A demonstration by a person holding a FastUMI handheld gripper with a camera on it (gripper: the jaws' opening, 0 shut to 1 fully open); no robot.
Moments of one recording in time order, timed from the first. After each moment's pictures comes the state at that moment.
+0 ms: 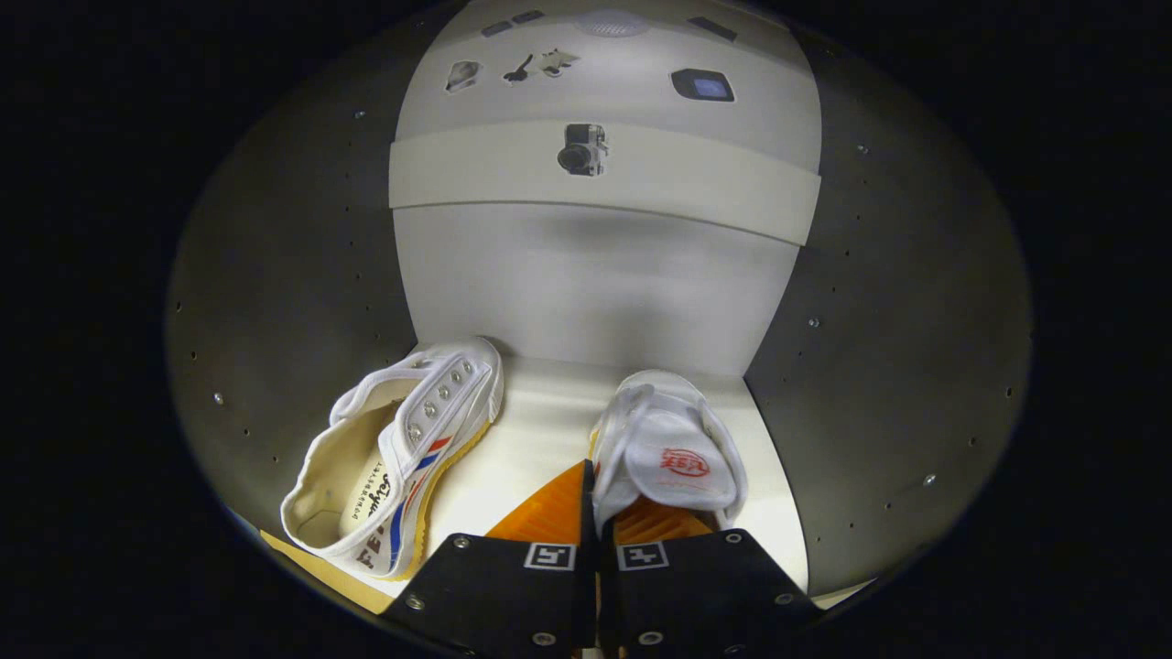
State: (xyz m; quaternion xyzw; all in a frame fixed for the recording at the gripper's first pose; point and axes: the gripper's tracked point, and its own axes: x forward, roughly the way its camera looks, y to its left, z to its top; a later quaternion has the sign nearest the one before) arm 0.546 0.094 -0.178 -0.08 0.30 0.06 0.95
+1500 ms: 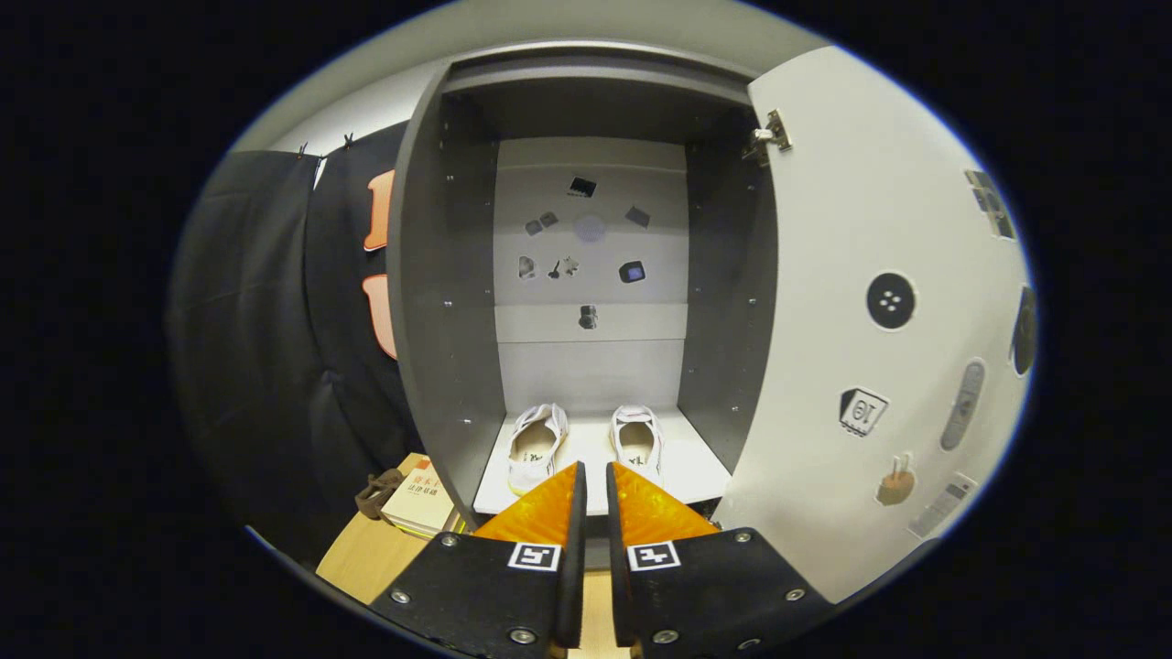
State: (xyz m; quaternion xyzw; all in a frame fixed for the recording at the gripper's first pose) arm 0.268 0.107 -0.010 -0.01 0.12 0.00 0.99
